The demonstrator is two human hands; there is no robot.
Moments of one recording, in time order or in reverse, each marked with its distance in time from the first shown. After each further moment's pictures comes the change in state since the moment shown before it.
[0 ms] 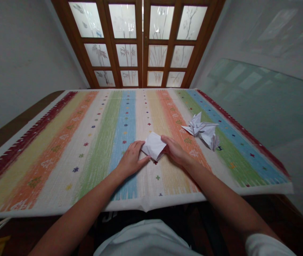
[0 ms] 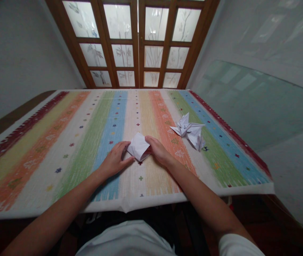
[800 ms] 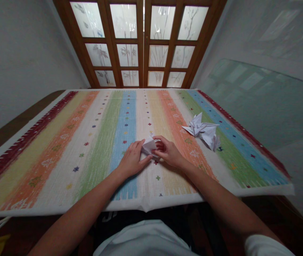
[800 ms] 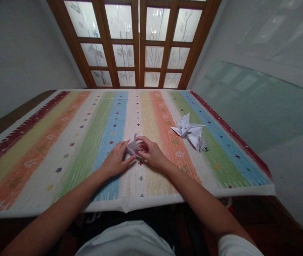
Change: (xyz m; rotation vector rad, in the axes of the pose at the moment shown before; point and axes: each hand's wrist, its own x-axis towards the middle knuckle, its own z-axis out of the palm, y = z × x) left_hand -0.002 0.001 0.005 0.050 0.004 -0.014; right_hand -0.011 0.002 0.008 -0.412 -0.152 -0.305
